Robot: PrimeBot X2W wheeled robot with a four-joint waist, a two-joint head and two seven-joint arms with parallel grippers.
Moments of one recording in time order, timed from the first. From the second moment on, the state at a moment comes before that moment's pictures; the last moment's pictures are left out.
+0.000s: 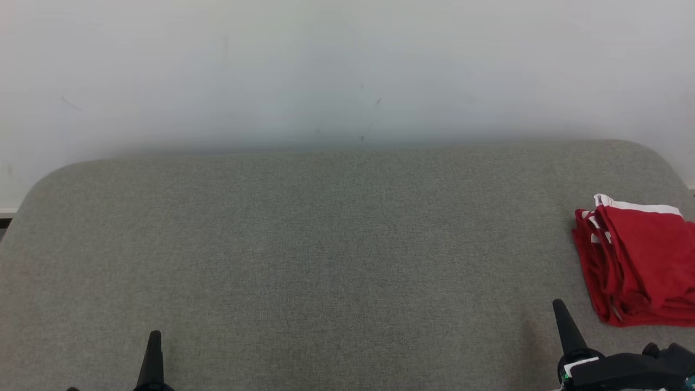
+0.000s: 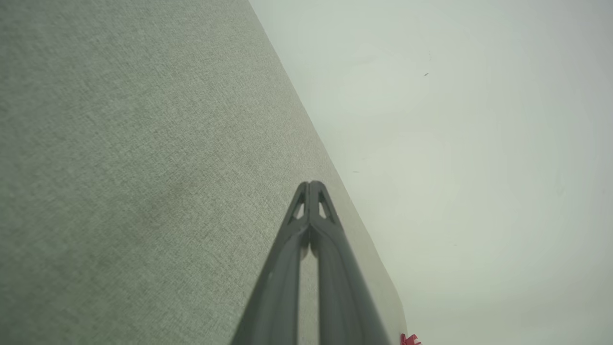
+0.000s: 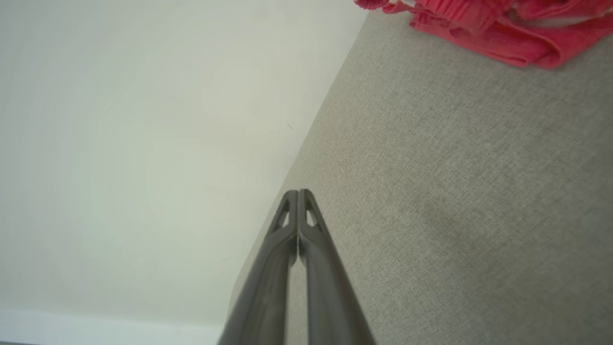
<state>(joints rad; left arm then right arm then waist) -0.02 0.04 0.10 0.24 -1.16 -0.11 0.00 -0.05 -0.07 -0.04 0.28 1.19 0.13 0.04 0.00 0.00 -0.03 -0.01</state>
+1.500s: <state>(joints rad) -0.09 0.05 0.11 0.24 -1.53 -0.12 0.09 -0.10 -0.05 -0.10 0.25 1.54 0.13 0.10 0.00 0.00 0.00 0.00</state>
